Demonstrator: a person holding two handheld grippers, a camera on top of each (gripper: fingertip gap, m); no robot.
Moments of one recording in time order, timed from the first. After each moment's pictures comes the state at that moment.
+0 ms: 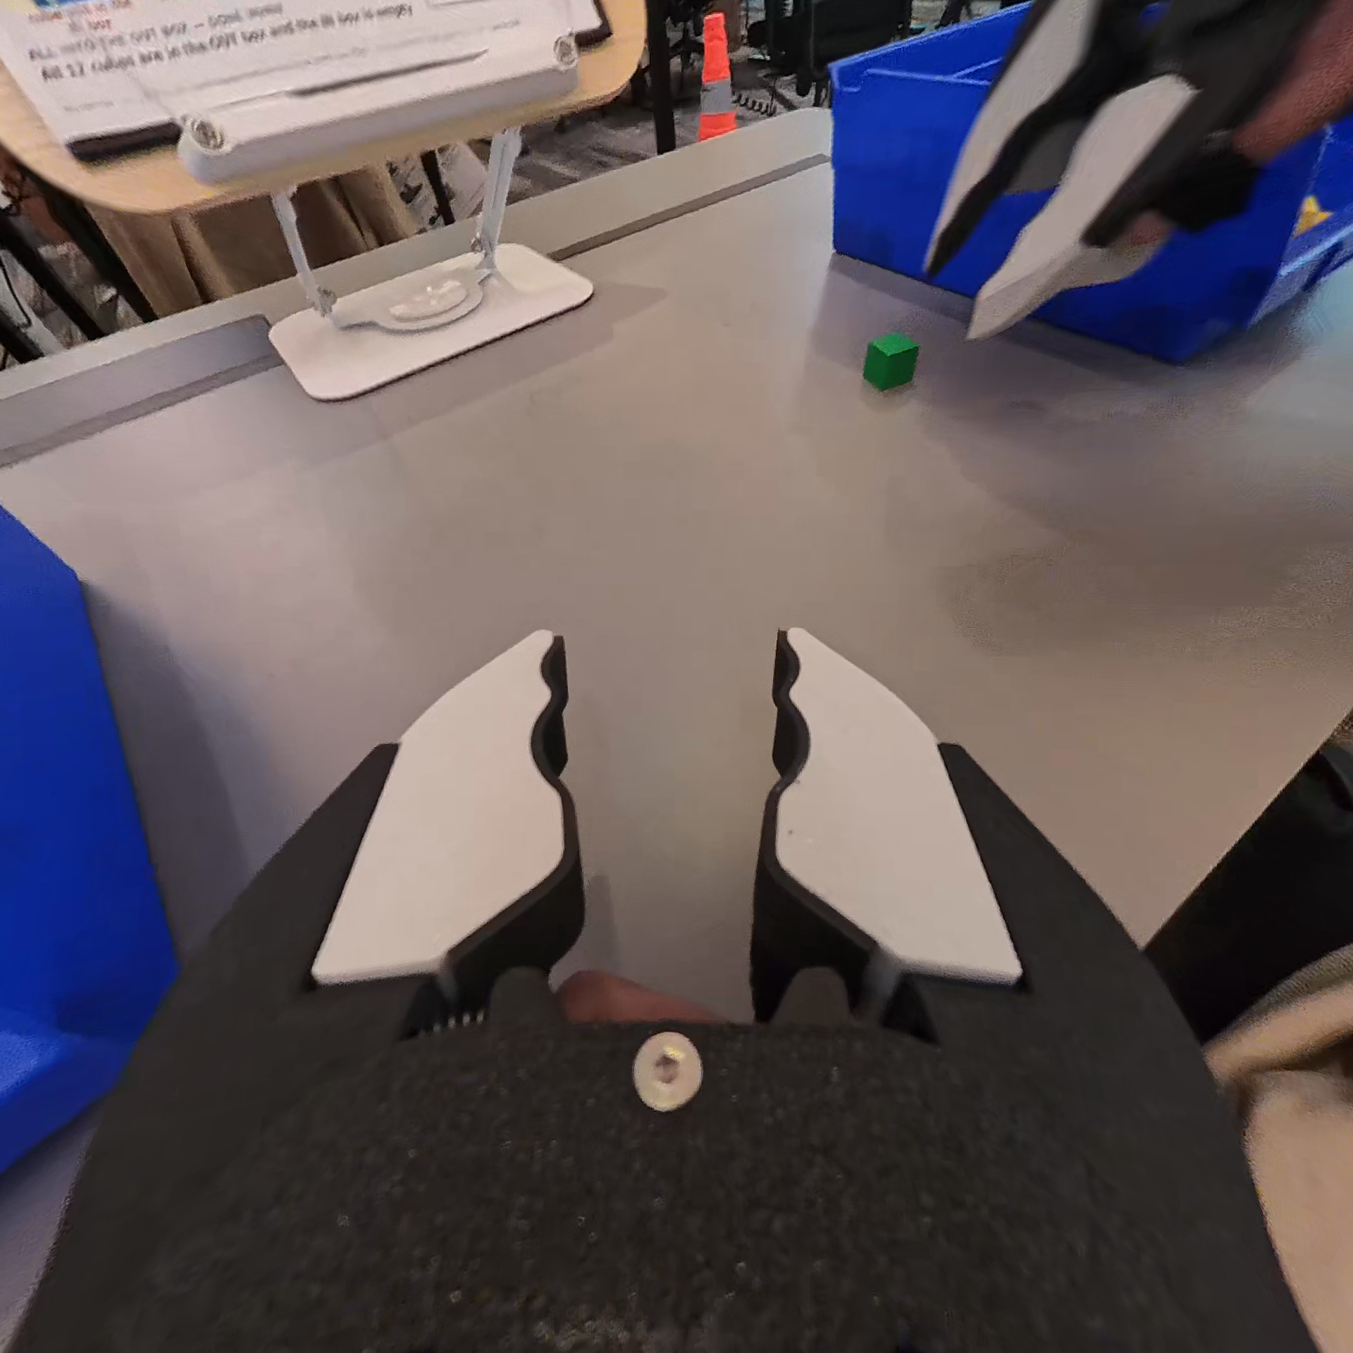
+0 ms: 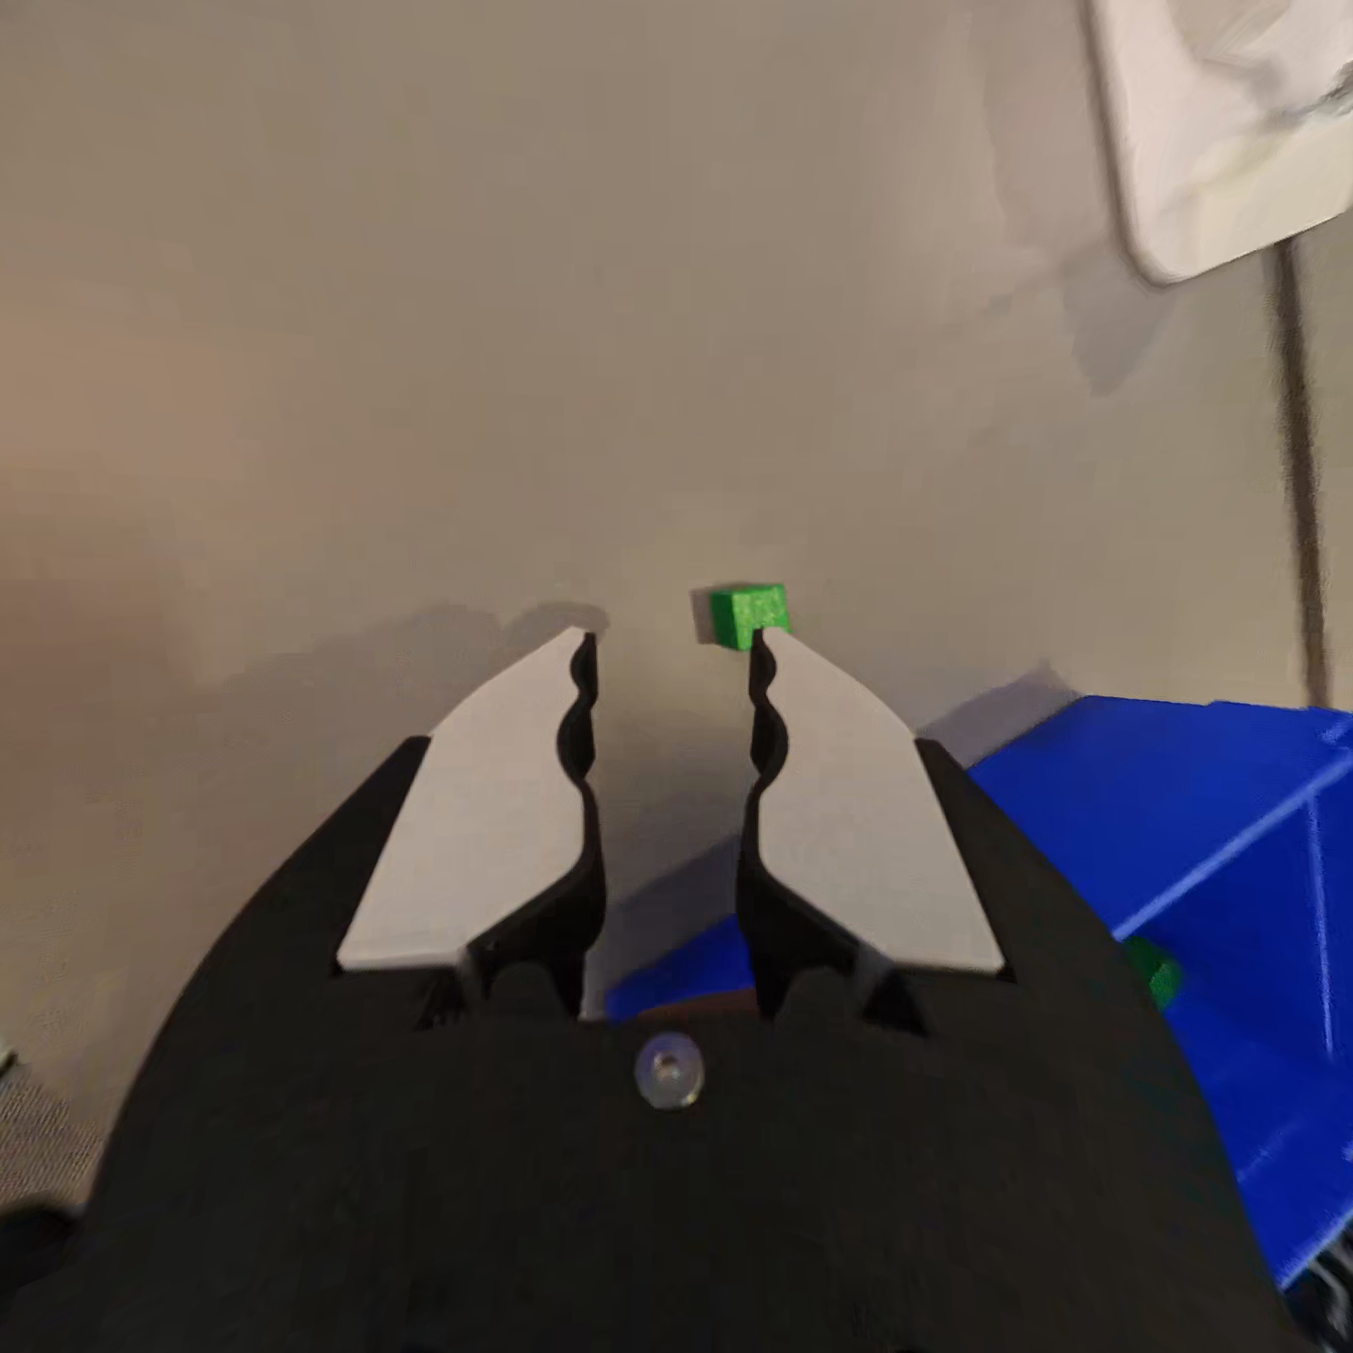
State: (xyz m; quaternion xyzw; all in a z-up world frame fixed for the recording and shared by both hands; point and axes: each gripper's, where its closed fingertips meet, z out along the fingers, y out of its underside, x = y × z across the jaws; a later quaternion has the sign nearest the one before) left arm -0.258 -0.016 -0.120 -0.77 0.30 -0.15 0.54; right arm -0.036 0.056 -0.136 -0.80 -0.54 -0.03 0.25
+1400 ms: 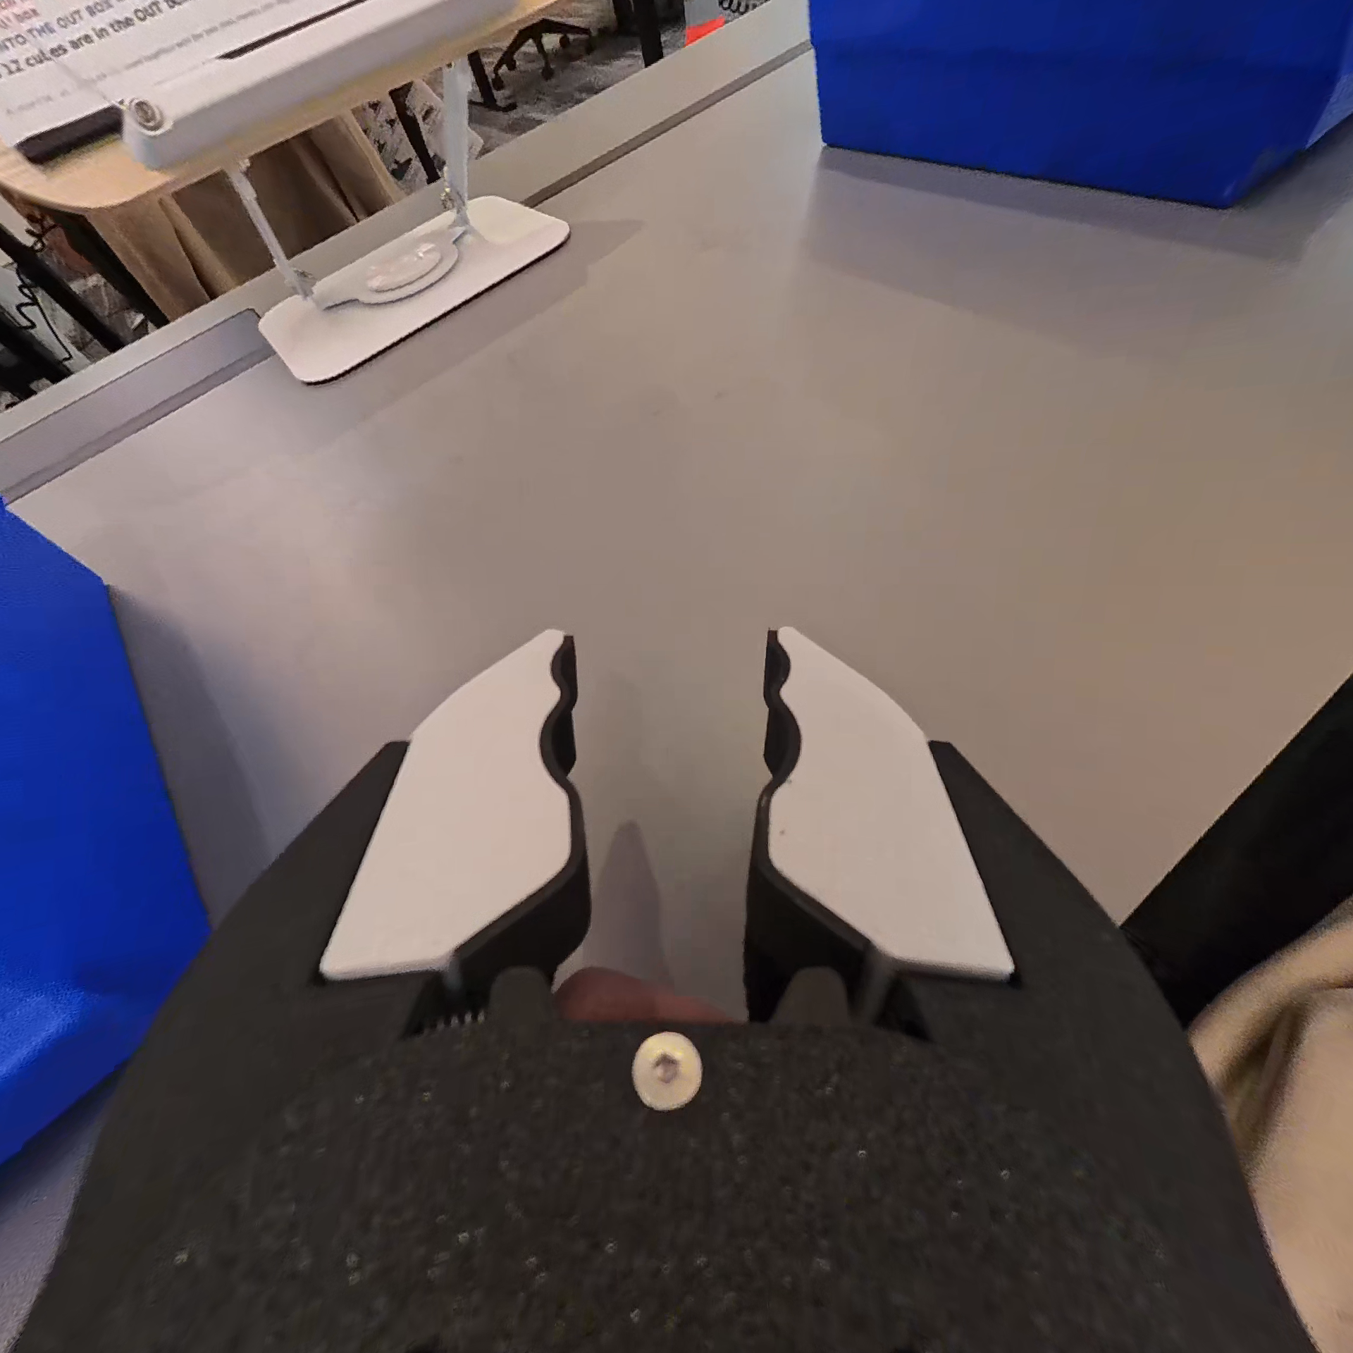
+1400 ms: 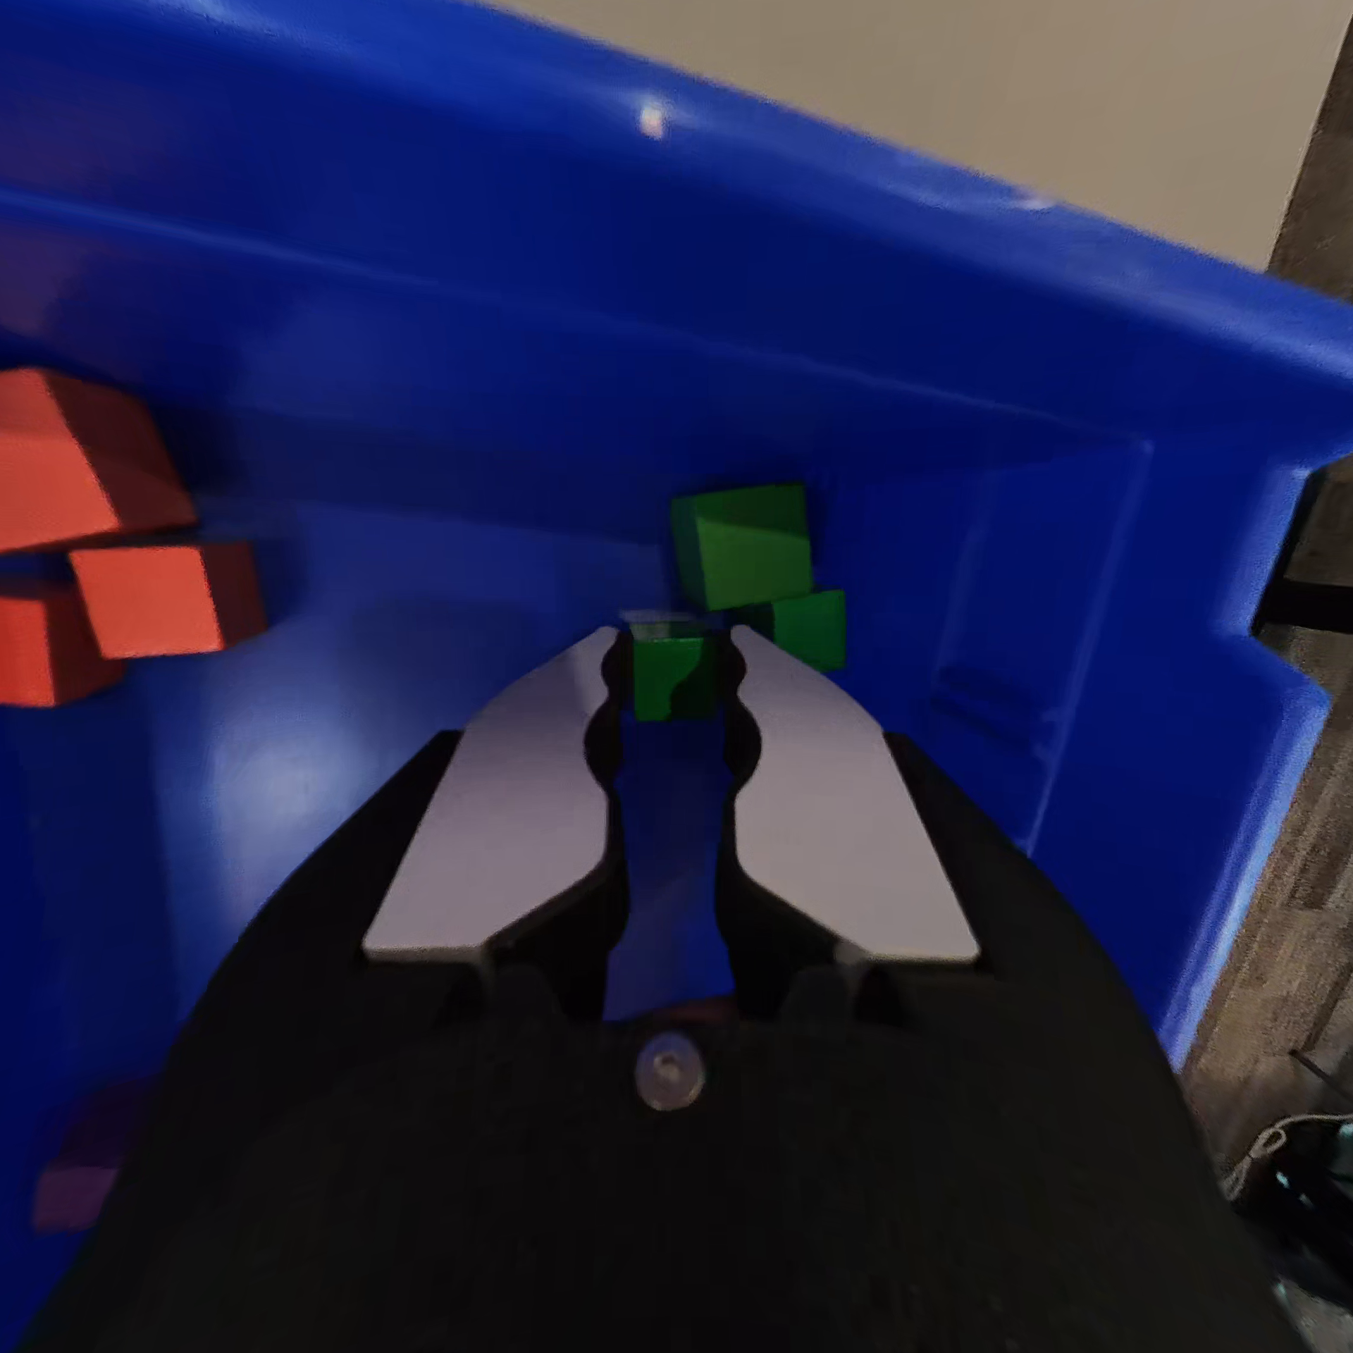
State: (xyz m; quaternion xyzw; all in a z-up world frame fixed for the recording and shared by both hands) left arm -0.258 -0.028 -0.138 -0.77 0.35 -0.10 0.53; right arm 0.248 0.200 -0.188 -0.98 -0.05 -0.10 0.15
